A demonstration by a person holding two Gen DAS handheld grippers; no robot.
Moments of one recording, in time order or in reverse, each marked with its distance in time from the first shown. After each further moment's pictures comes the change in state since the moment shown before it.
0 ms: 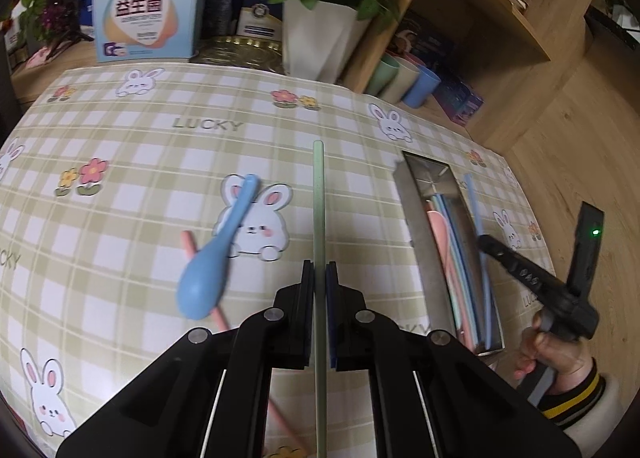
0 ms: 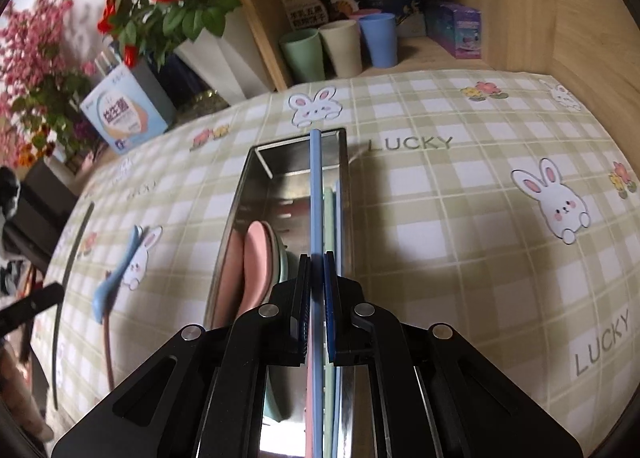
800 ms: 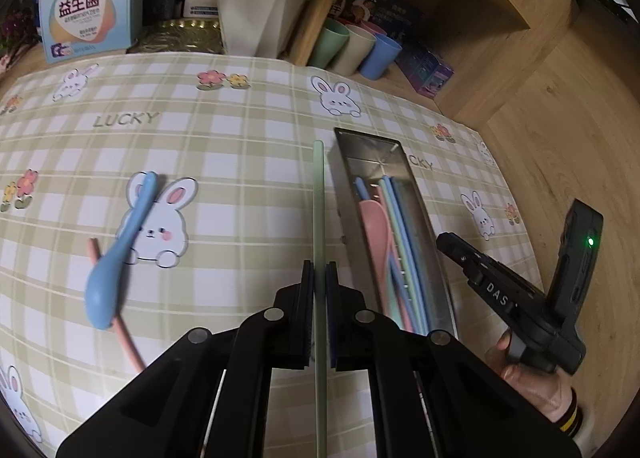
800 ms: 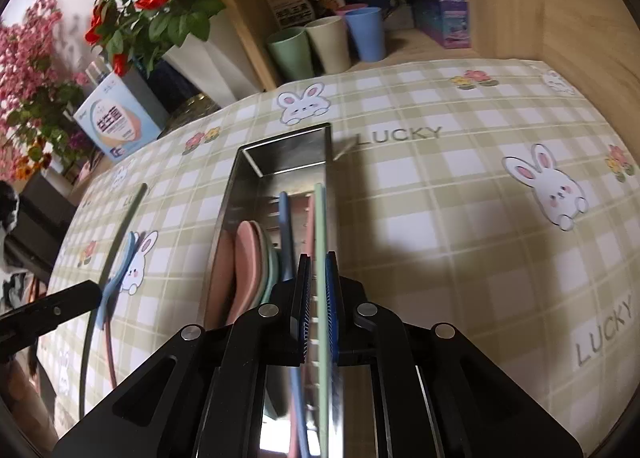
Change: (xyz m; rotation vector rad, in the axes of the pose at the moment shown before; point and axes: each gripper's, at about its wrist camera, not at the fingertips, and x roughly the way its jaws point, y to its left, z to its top) left arm 0.042 -0.067 0.012 0.035 0.093 -0.076; right arm -0.012 -0.011 -0.004 0.064 -0.011 -0.024
